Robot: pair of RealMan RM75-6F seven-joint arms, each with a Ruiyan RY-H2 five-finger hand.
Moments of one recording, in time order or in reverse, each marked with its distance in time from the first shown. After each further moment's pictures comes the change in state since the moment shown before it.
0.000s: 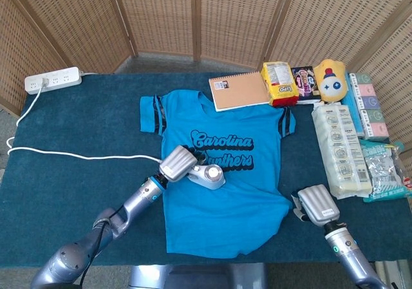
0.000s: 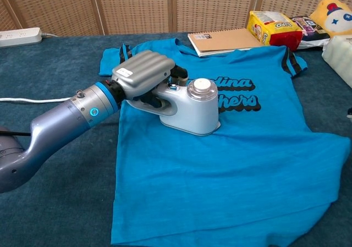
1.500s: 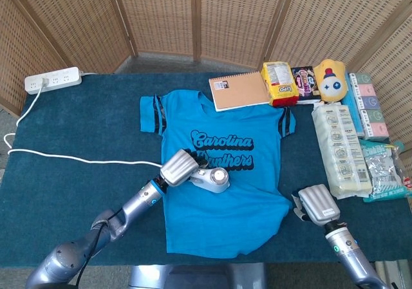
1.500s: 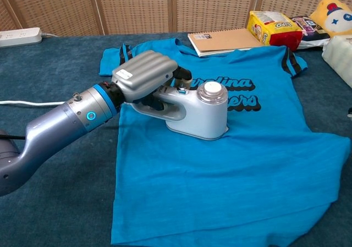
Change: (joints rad) left arm 0.010 0.023 0.020 -0.065 0.025 0.047 0.019; right arm -0.002 -0.001 0.000 0.010 -0.002 0.003 0.013
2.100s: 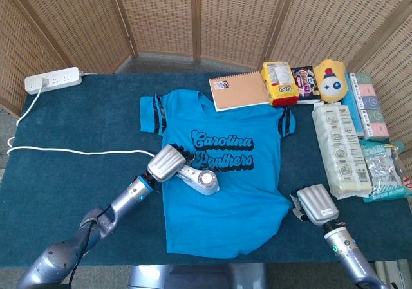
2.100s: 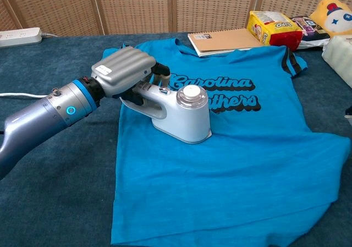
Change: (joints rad) left arm 0.048 0.053 0.015 0.029 -0.005 0.005 -0.011; right arm 0.006 -0.008 0.002 -0.003 0.000 -0.010 -0.012
